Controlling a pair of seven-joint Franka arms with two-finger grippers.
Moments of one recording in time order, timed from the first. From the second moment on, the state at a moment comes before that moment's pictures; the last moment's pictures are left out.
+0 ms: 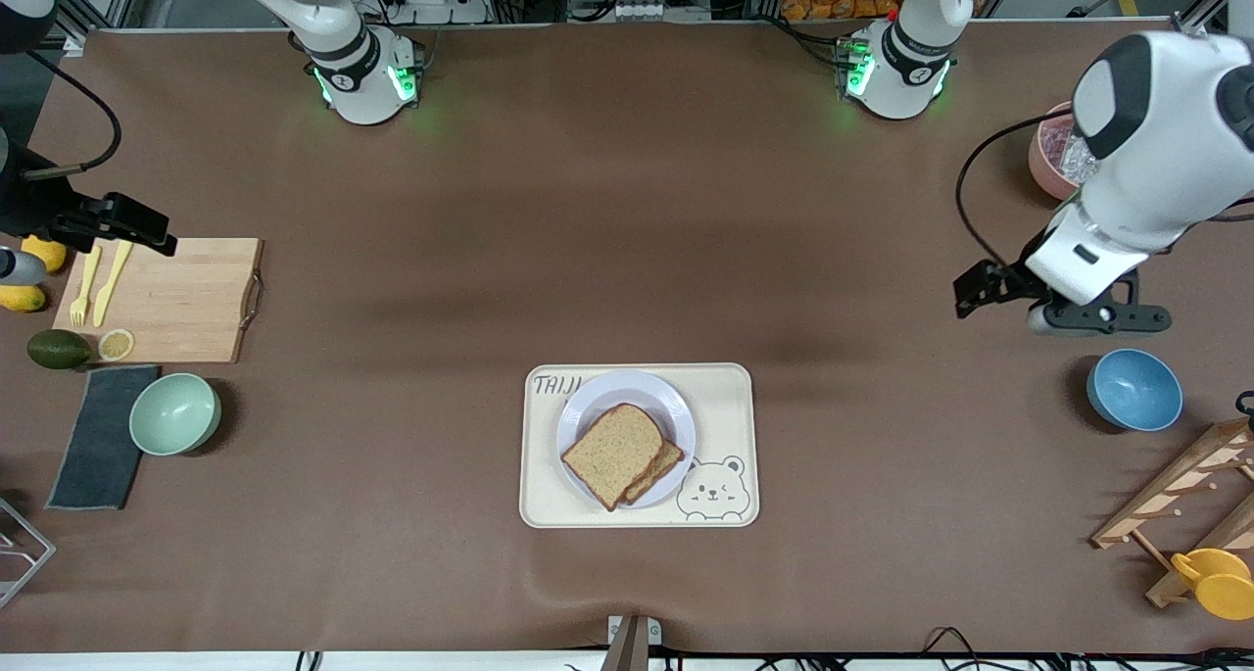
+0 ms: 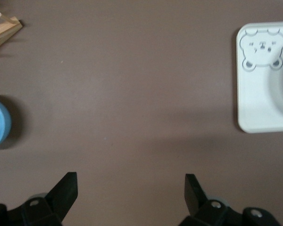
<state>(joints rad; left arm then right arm) -0.01 0.01 -0.10 -1.91 -0.03 2.01 -0.01 -0.04 0.05 0.02 -1.54 0.01 1.53 0.04</state>
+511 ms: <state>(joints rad) -0.03 0.00 -0.09 -1.67 -0.01 1.68 0.03 -0.04 0.05 0.02 -1.54 0.01 1.53 0.04</state>
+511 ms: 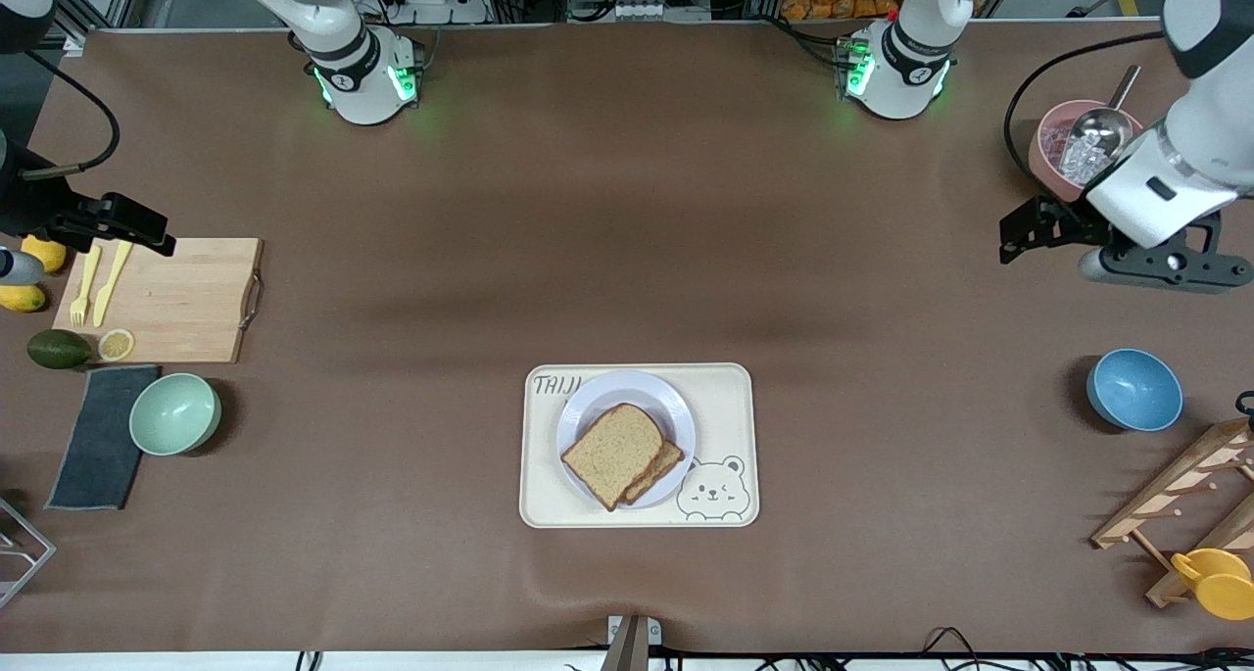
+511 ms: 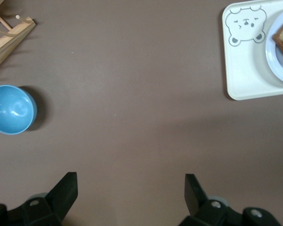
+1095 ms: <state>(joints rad) -0.04 0.00 -0.10 -1.54 0.01 1.53 0.07 -0.04 0.05 0.02 -1.54 0.01 1.53 0.04</state>
